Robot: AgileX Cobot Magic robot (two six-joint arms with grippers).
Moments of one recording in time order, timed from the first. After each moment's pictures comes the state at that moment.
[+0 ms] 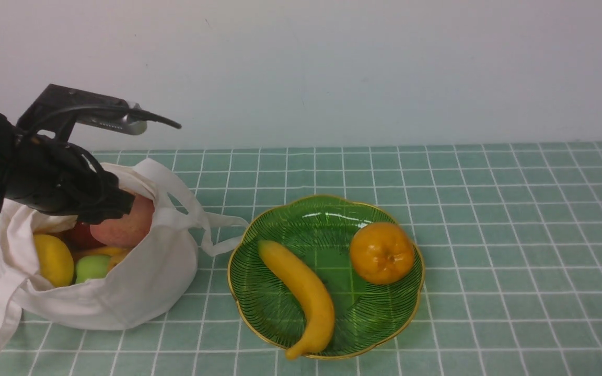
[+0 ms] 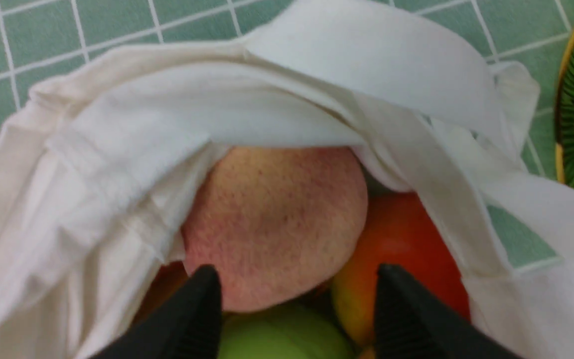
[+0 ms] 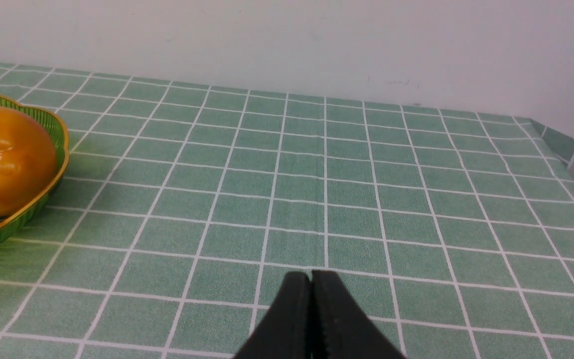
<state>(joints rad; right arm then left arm) -0.03 -0.01 0.02 -0.01 0.40 -0.11 -0.02 1.55 -1.06 -0.19 0.58 0.39</state>
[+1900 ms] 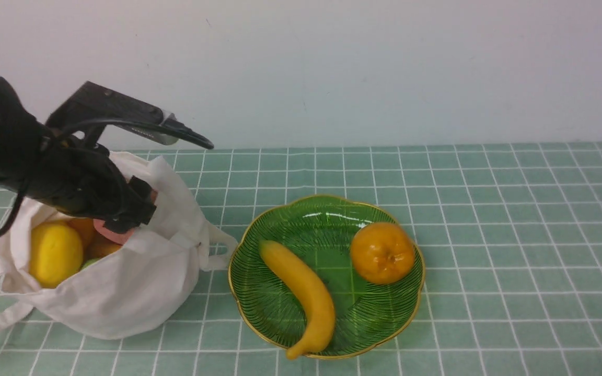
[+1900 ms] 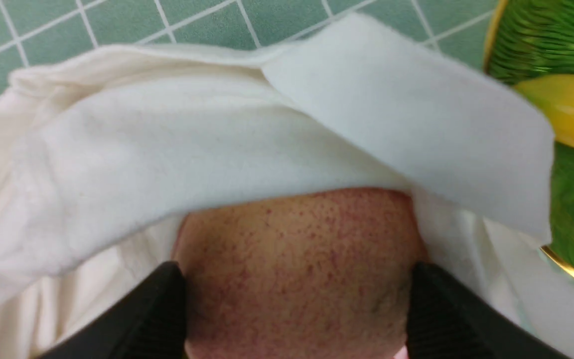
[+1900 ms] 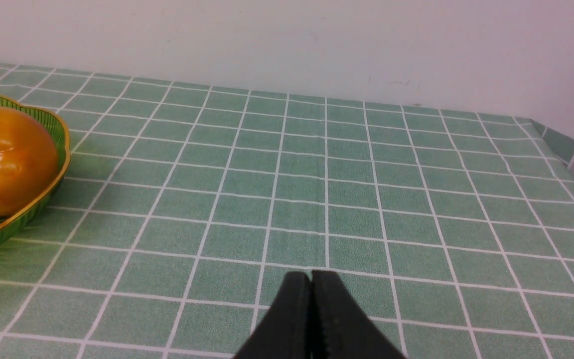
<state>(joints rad) -0.03 -0.01 0.02 -0.01 0.40 -0.11 -0.13 1.45 -1.07 -0.12 0.71 0.38</state>
